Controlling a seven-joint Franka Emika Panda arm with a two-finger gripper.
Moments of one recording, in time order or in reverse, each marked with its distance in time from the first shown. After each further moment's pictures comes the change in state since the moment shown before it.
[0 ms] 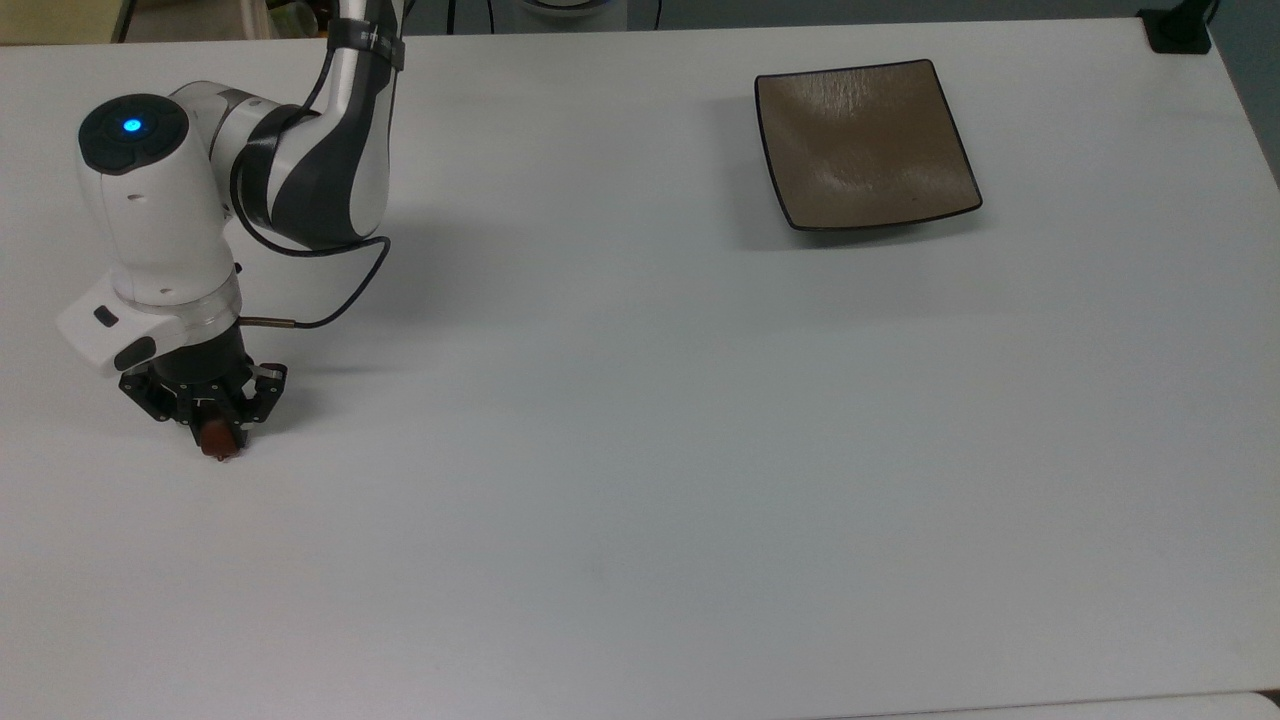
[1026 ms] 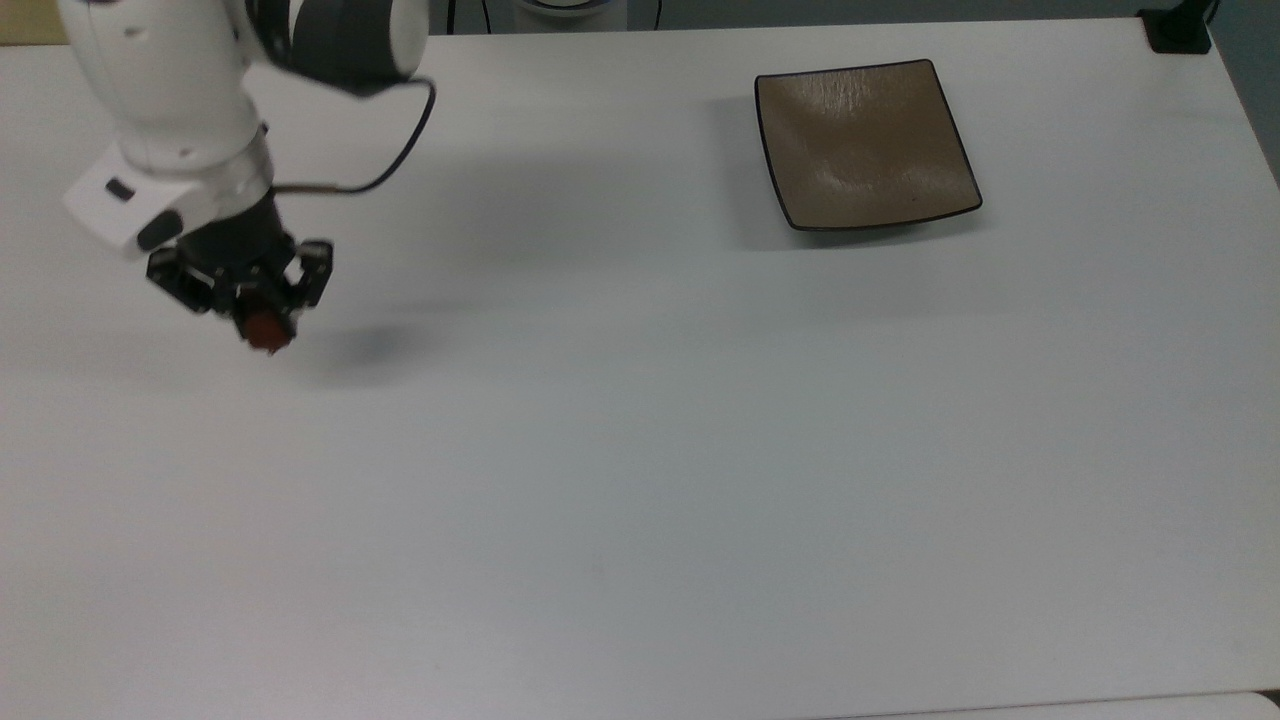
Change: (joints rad) arm 0.082 -0.297 0.002 -0.096 0.001 -0.337 0.000
